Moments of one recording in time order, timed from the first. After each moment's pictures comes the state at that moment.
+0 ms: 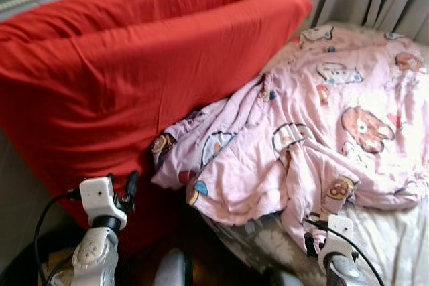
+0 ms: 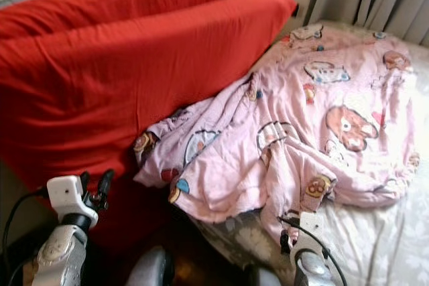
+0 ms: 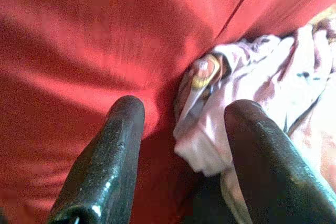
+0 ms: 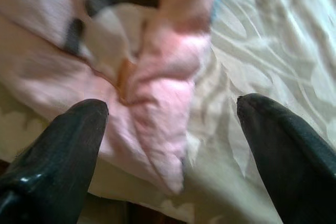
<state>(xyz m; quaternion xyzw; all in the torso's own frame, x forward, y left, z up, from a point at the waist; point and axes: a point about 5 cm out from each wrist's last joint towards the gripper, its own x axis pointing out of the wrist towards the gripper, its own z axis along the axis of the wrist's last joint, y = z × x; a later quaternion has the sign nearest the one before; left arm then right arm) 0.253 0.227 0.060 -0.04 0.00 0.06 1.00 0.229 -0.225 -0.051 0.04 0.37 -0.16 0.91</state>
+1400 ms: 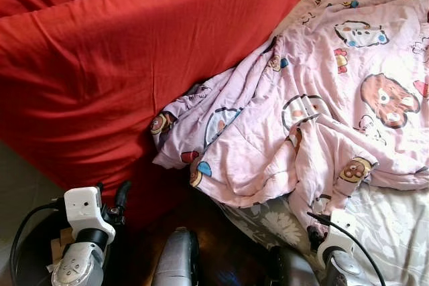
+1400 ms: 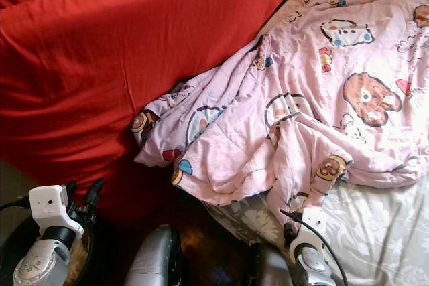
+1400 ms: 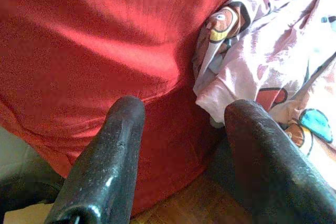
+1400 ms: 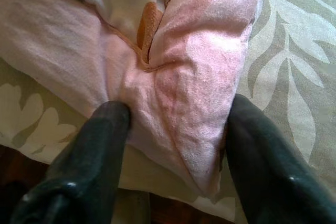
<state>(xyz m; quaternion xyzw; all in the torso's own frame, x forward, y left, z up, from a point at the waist) 0.226 0.231 0.083 -0.02 0.02 0.05 1.00 0.239 -0.220 -0.045 0.06 0.35 -0.15 0.92</state>
